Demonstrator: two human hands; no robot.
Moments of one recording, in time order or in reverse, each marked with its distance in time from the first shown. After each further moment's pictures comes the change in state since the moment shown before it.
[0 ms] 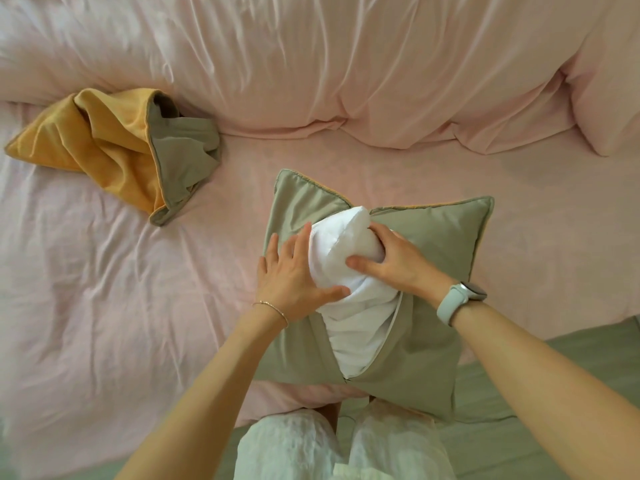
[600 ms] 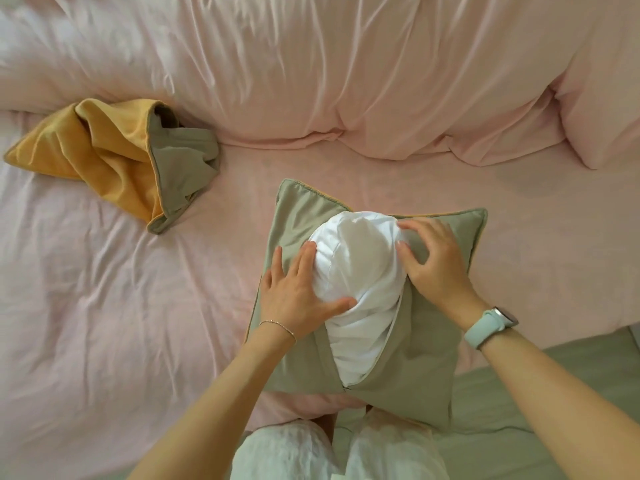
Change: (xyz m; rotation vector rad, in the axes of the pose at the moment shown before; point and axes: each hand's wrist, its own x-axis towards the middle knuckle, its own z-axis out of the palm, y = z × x) left_hand -0.003 0.002 0.019 0.041 0.064 -0.031; right_hand -0.024 0.010 -0.028 -0.076 0.562 -0.313
